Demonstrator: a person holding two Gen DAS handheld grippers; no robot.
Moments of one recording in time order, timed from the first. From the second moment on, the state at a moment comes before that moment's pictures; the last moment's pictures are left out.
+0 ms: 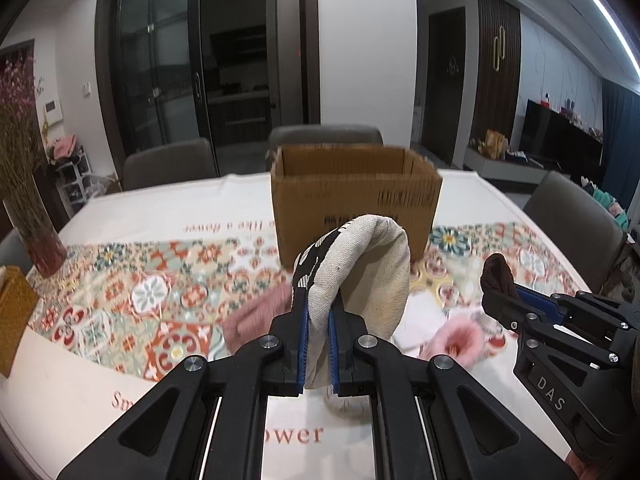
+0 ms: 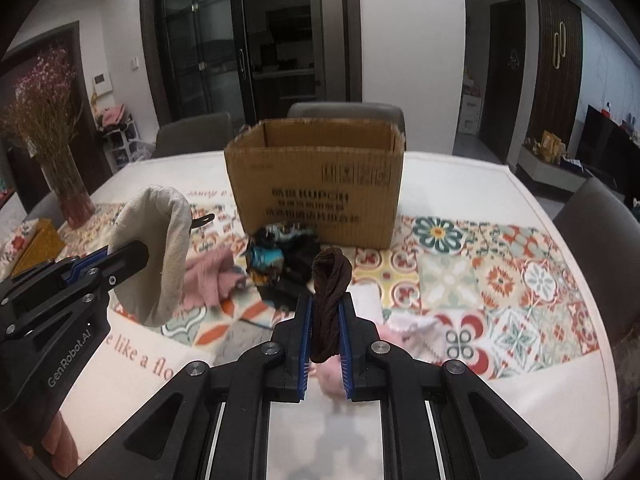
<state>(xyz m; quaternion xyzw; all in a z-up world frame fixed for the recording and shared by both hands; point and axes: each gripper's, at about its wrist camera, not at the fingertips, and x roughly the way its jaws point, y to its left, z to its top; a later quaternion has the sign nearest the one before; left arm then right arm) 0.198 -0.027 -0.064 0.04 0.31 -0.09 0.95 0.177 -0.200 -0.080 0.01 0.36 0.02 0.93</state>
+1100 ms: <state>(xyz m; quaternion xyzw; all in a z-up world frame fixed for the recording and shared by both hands) 0.315 -0.045 0.009 0.00 0.21 -0.09 0.97 0.292 -0.225 0.011 0.03 0.21 0.01 0.98</state>
